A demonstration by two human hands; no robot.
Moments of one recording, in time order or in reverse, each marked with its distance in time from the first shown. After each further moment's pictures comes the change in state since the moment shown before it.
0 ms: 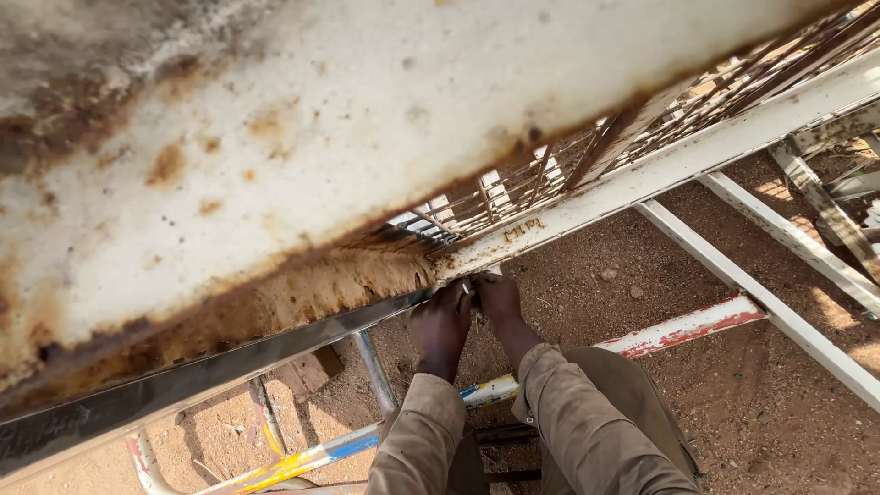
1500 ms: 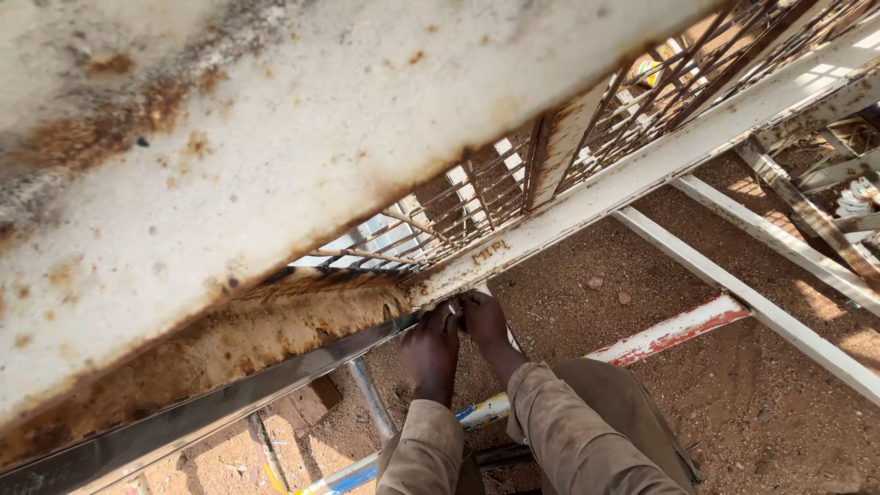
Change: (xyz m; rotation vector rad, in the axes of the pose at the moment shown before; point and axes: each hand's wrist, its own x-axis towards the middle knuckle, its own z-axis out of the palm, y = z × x) left_hand -0.008 -0.005 0.020 0.067 0.074 -0.027; right_hand -0.027 -0.019 0.008 -0.227 -0.025 -0.089
